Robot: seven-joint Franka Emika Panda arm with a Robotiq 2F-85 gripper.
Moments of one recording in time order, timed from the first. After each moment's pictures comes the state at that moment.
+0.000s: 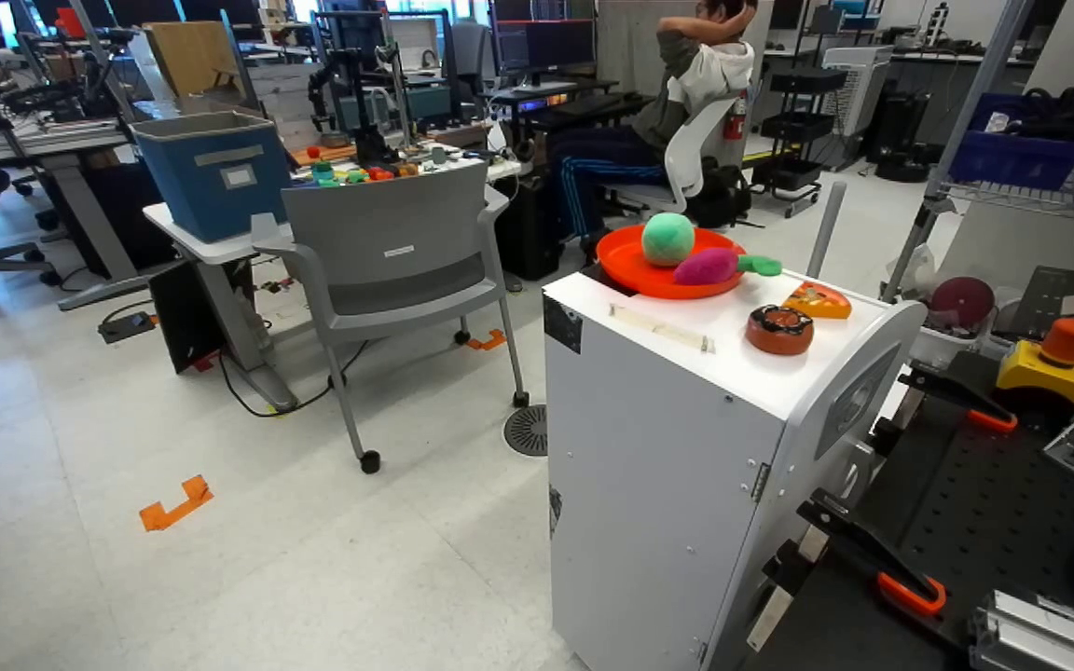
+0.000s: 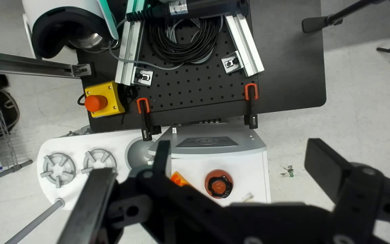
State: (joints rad) arm 0.05 -0.65 0.14 -2.27 0.03 1.42 0.26
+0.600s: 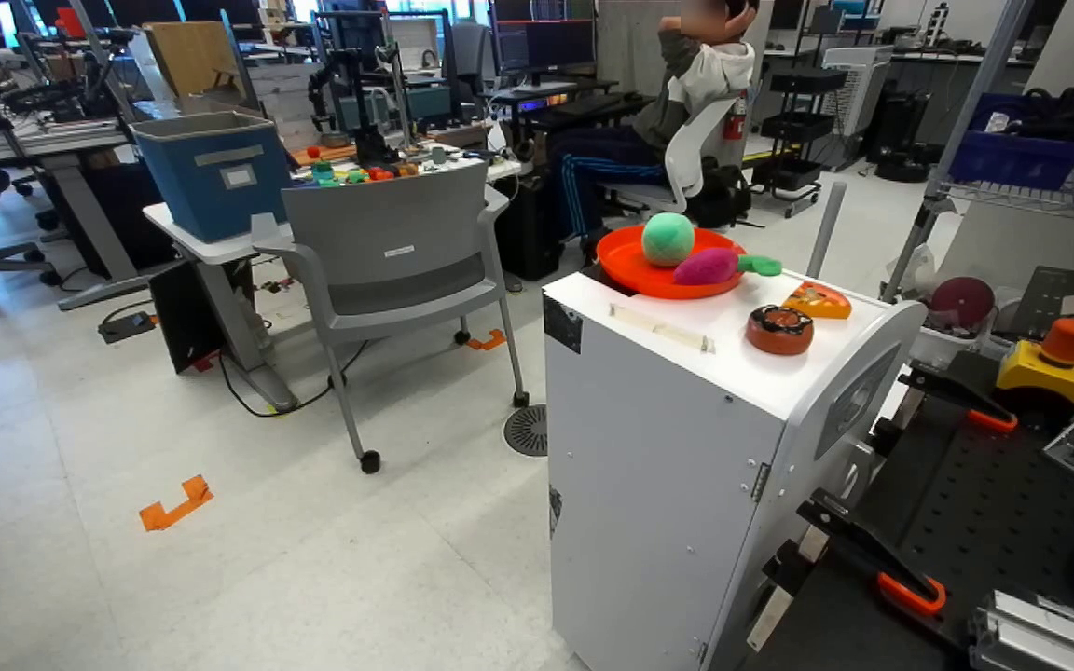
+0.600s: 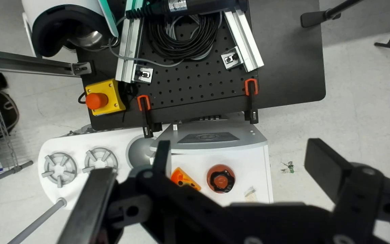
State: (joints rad) arm 0.04 -0.63 0.14 -2.24 0.03 1.42 0.26
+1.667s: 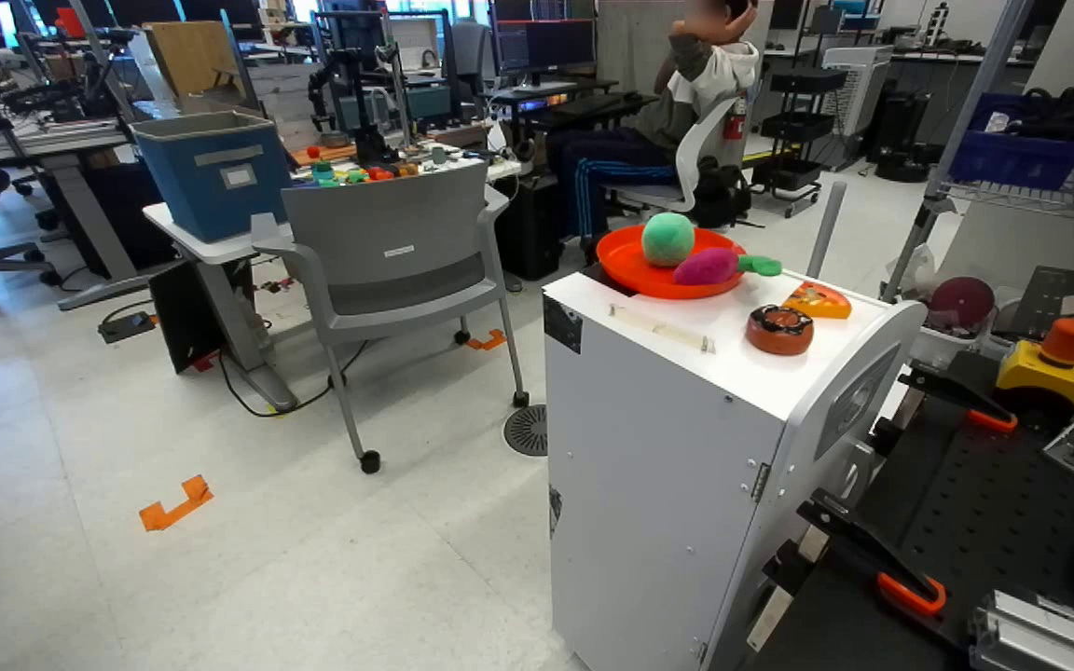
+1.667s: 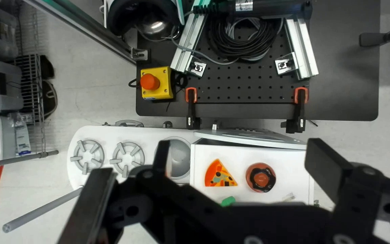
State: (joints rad) arm 0.02 -0.33 0.07 -1.96 -0.16 1.30 0.03
